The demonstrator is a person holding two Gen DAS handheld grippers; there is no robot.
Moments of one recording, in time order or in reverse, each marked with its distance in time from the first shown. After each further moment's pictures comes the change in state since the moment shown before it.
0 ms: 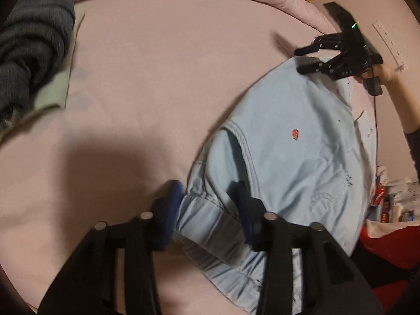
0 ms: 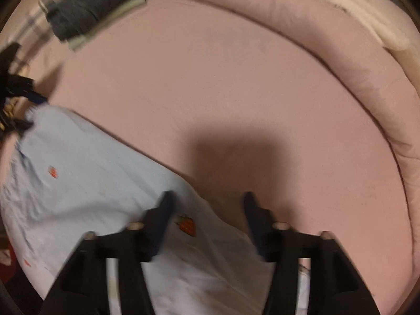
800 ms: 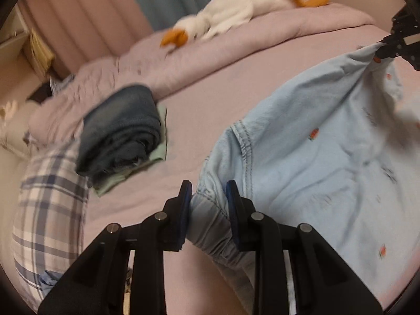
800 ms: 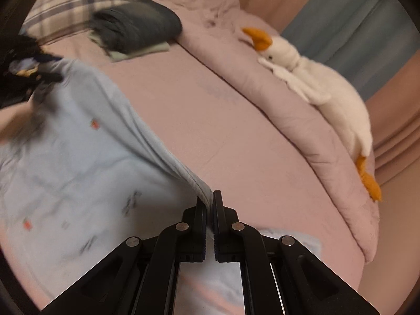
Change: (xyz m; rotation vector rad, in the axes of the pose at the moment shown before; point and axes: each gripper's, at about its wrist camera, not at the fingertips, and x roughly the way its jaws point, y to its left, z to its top) left arm -0.065 -0.164 -0.083 0.215 -0.375 0.746; right arm -0.113 0.129 -0.062 -0.093 -0.305 -0.394
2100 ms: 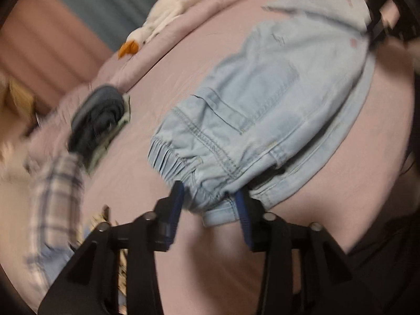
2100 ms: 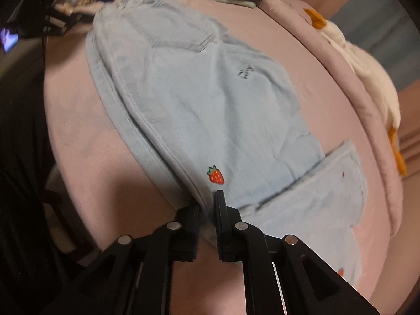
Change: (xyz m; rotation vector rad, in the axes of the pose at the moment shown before) left arm -0.053 -0.040 -0.140 0.224 -0.012 -0.084; right arm -0.030 0.087 -0.126 -0.081 0.110 0.166
